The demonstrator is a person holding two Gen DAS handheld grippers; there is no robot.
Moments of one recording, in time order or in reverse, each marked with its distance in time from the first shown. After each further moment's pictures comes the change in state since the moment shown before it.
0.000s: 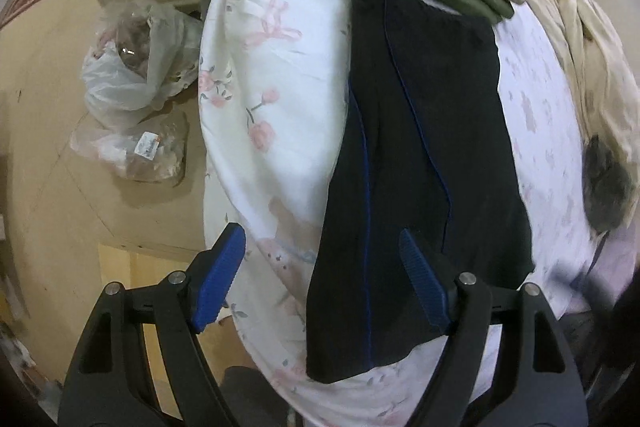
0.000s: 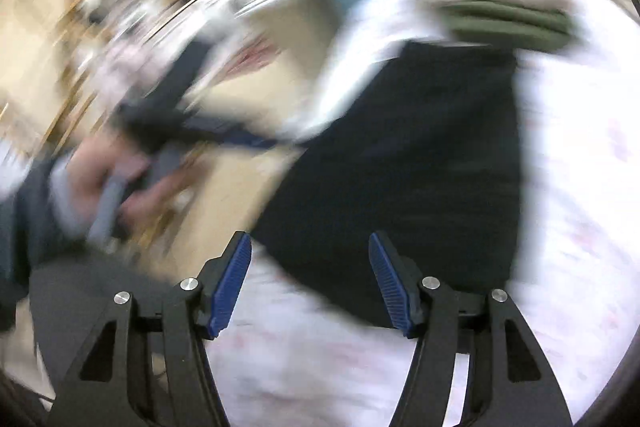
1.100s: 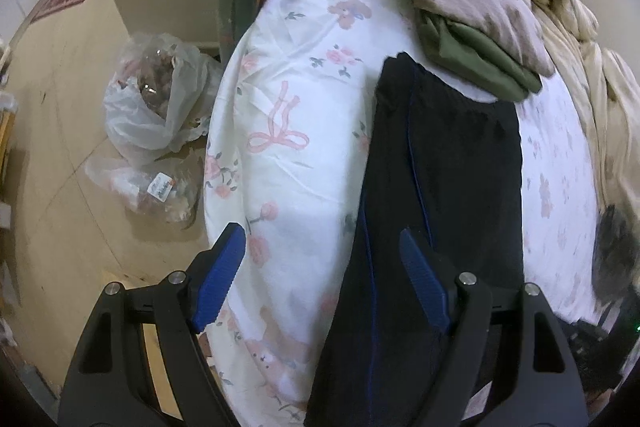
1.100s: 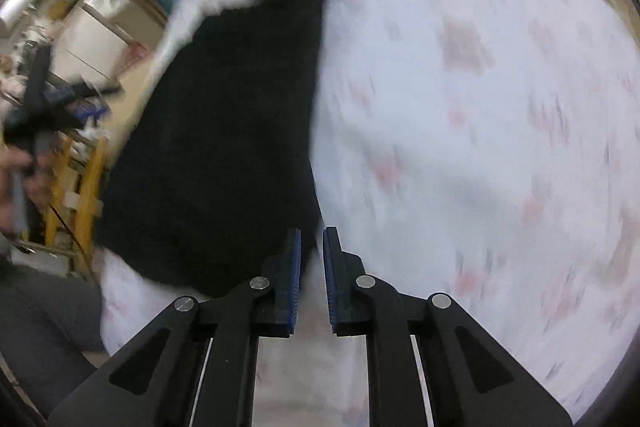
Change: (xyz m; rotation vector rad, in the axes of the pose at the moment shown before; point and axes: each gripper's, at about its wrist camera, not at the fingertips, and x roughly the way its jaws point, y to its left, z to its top) left arm 0.002 -0.006 0.063 -0.127 -0.154 0.058; right arm -0.024 -0.115 0.021 0.162 0.160 -0.226
